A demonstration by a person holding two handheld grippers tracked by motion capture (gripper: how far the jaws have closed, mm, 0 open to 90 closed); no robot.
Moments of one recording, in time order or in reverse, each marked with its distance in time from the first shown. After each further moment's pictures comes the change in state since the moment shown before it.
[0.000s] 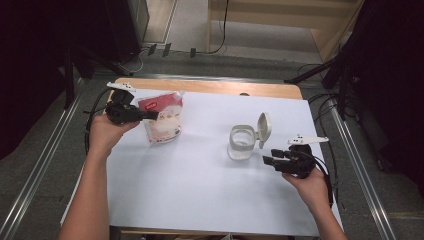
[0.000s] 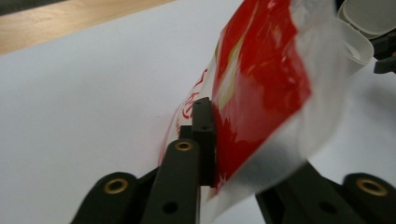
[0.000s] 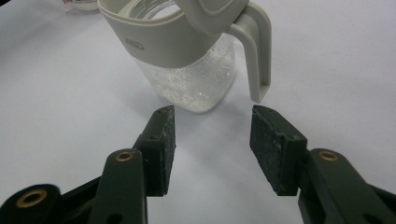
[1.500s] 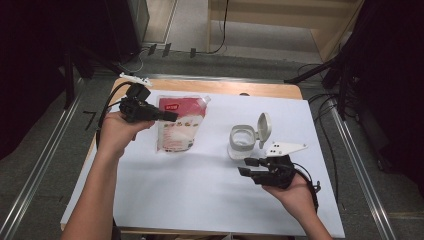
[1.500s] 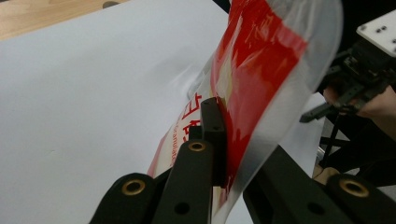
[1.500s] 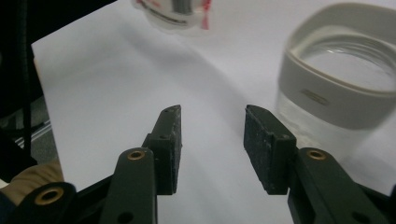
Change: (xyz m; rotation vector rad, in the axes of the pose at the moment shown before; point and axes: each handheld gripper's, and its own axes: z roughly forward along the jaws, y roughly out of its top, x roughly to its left) left arm -0.068 0.039 -0.004 0.021 -0.204 0.013; right arm 0.082 0.014 0.005 -0.036 0.194 -0.193
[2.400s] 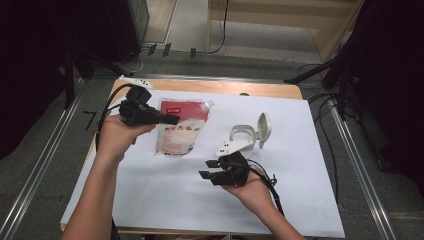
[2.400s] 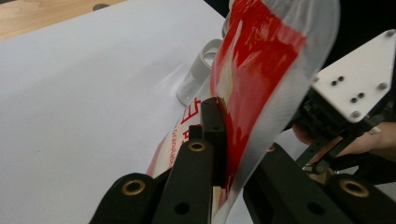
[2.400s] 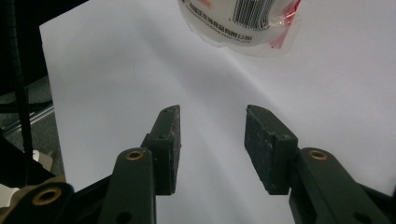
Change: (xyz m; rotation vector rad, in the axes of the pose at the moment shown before) left arm -0.020 -0.001 -0.004 0.000 0.006 0.022; right arm 0.045 0.034 0.088 0.114 0.063 -0.057
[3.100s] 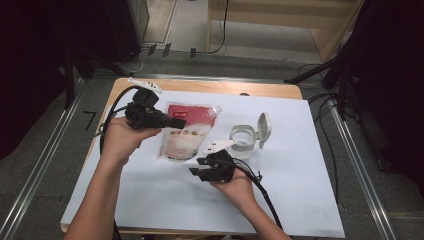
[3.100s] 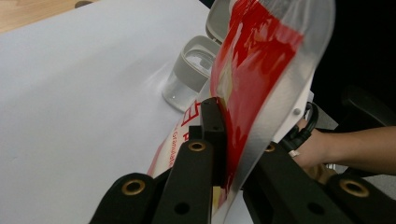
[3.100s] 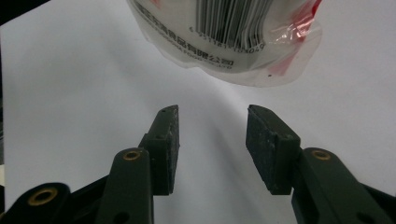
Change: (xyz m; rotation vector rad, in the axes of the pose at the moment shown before) left arm -0.020 0.005 0.010 0.032 -0.018 0.019; right arm -0.011 -0.003 0.050 -0.011 -0.021 0.020
